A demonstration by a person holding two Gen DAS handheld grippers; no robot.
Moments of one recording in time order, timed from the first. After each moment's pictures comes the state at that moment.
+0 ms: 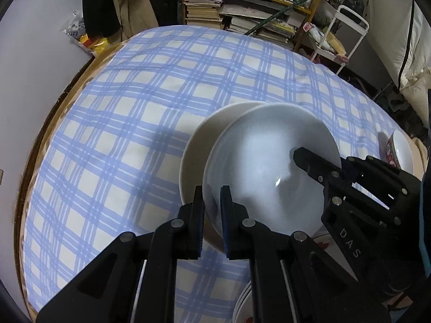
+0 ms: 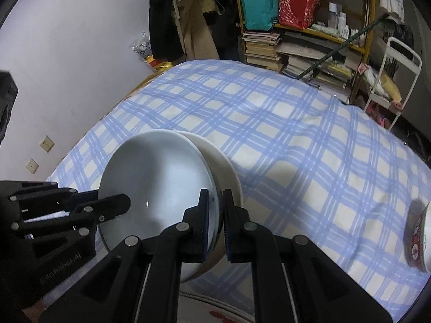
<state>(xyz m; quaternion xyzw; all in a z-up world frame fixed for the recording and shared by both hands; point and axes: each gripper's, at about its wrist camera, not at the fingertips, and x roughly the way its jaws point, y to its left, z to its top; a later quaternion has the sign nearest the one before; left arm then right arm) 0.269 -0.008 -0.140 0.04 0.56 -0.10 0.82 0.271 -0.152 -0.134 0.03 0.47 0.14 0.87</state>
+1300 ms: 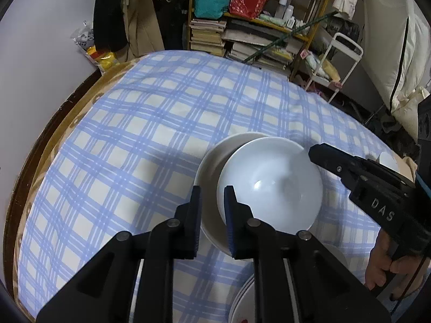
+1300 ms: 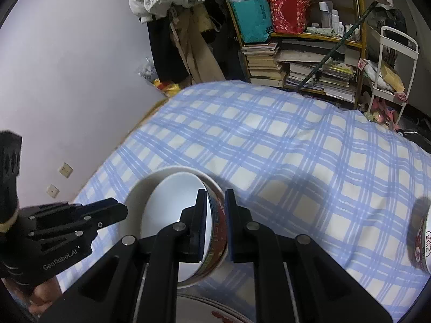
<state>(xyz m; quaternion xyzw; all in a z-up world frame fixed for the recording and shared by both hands) 0.254 0.006 -0.110 0.00 0.50 -0.10 0.86 0.275 -0.189 -0.108 0.12 0.44 0.16 0.87</state>
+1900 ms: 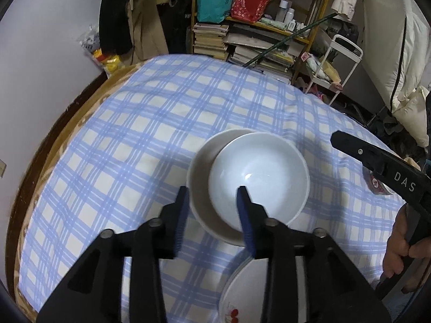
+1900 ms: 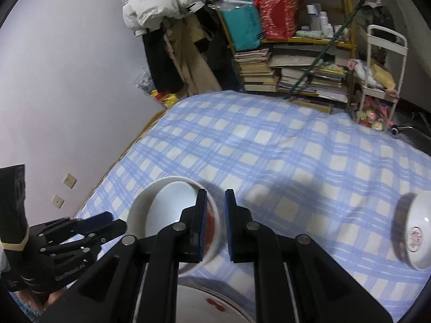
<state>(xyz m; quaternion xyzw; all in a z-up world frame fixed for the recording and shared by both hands) 0.233 -0.010 -0.094 0.01 0.49 -0.08 0.87 0.260 -0.222 -0.084 0.13 0.44 0.15 0.88</state>
